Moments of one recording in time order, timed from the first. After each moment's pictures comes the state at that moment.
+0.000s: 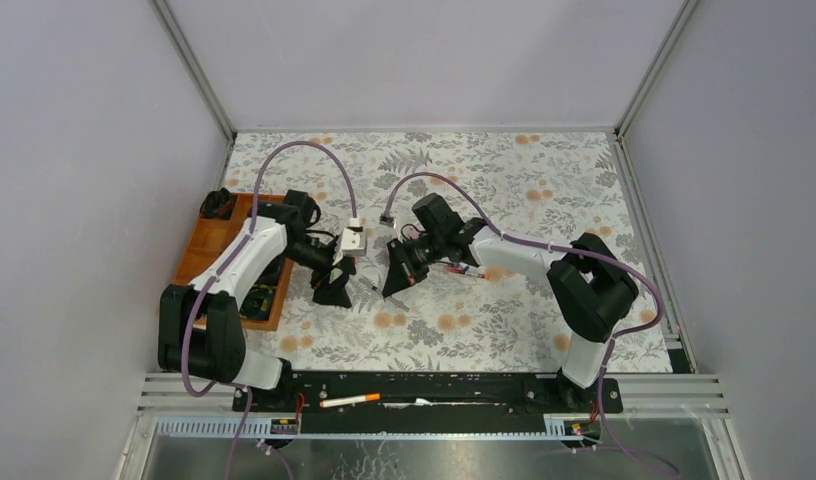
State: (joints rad) left arm -0.16 1.44 1.05 -1.17 0.91 1.29; right arm 0.79 1.80 1.17 -0.22 -0.75 0.33
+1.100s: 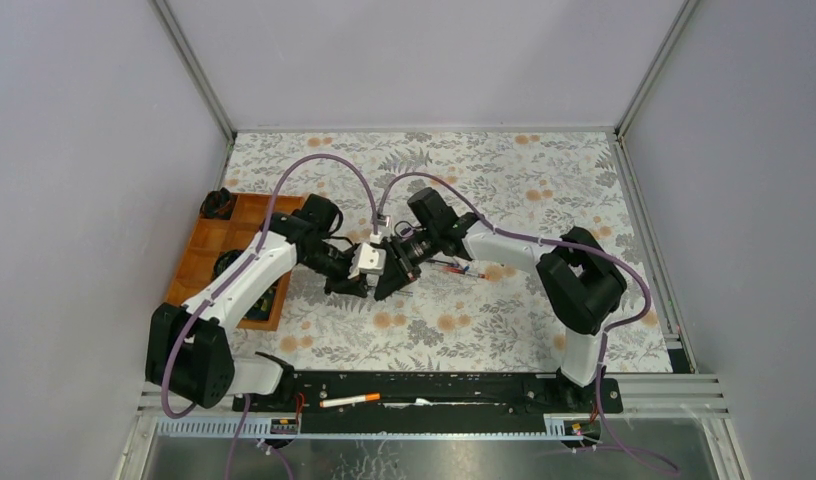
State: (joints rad) left arm -0.36 1.34 1.00 -1.02 0.84 1.21; right arm 0.77 1.86 1.24 -0.19 -1.06 0.45
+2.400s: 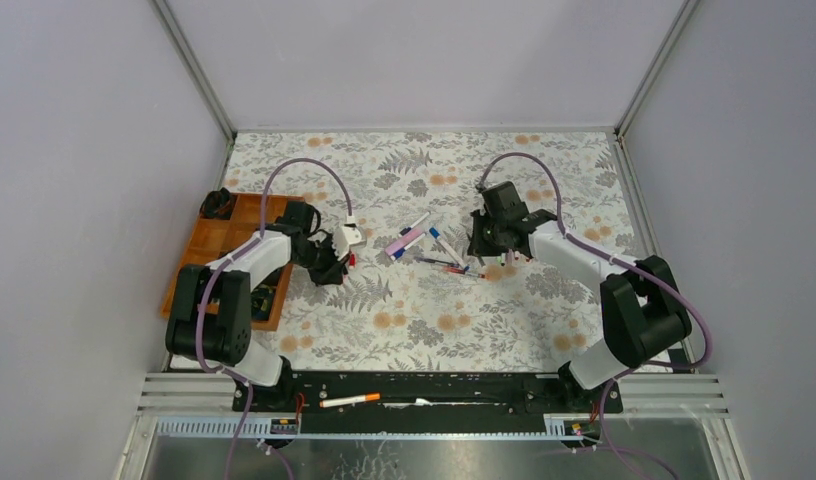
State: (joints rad) left arm -0.12 1.52 0.84 -0.61 0.63 0.92; right arm 0.48 1.55 1.00 -0.41 -0.17 0.39
